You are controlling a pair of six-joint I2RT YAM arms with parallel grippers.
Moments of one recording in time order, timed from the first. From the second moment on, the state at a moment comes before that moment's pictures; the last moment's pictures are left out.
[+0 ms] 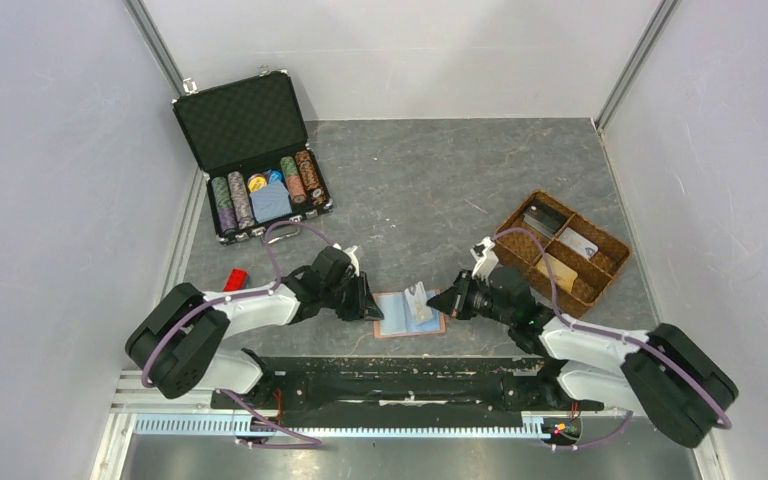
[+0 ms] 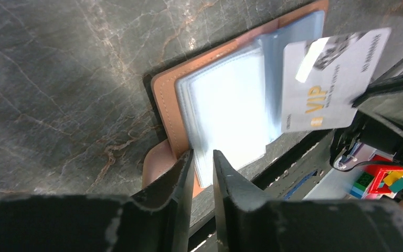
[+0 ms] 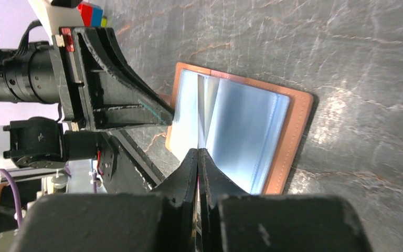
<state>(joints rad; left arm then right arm) -0.69 1.38 0.47 0.02 0.33 -0.78 0.68 1.16 0.18 0.55 -0.29 0.86</state>
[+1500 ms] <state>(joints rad) -0.70 0.97 0.42 0.26 0.53 -0.97 0.73 0.93 0.21 0.60 -0.43 0.86</state>
